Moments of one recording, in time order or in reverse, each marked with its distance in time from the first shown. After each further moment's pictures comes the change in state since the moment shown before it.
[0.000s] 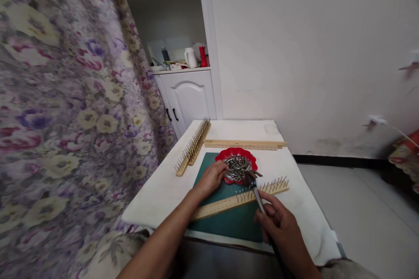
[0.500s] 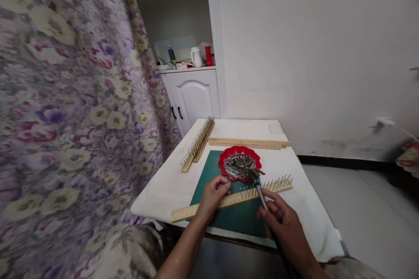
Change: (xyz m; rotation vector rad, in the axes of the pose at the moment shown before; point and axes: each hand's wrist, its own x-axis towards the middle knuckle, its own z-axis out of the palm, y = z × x) left_hand -0.060 0.032 0.027 -0.771 0.234 -0.467; right_hand 0.001 0.010 -0.002 -0.043 -0.022 -0.003
